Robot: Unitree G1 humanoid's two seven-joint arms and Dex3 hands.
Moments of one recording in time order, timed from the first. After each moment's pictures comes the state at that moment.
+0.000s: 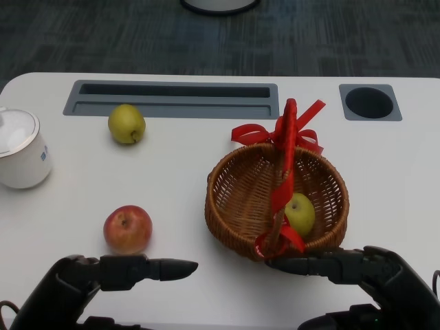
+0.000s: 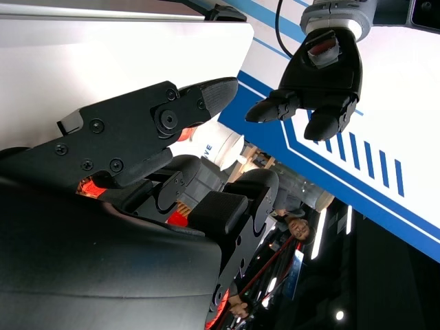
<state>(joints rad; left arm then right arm) 0.22 0.26 -0.03 -0.03 -0.24 -0.80 -0.52 -0.01 -0.17 0.20 0.38 0.22 -1.06 0.58</state>
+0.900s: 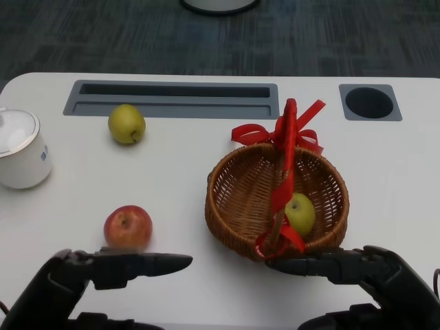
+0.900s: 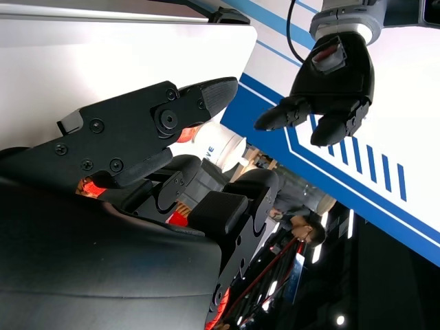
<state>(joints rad) 0.22 0.25 0.03 -0.03 -0.13 -0.87 -0.46 -0.02 -0.17 0.20 0.39 0.20 -1.06 0.58</state>
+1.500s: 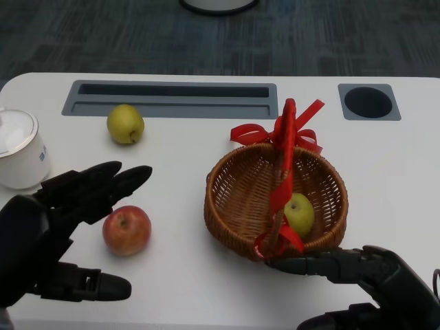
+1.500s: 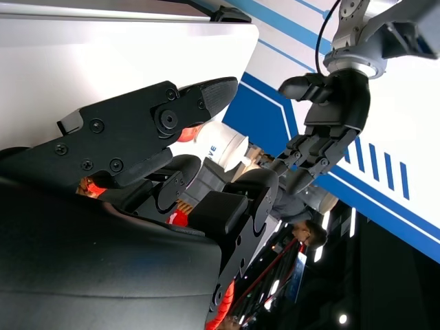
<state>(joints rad) 0.07 0.33 0.22 -0.04 0.44 -0.79 -0.18 -0.02 -0.17 0.20 0.41 0.21 -1.07 0.58</state>
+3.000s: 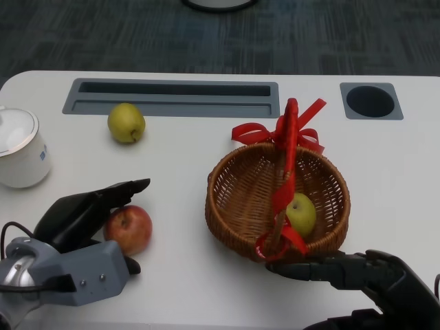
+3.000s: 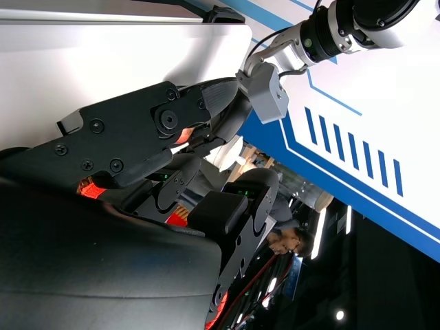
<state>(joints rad) -0.56 0.36 -0.29 1.17 0.61 -0.74 0.23 0.02 -0.17 0.20 0.35 0.22 -1.06 0.57</state>
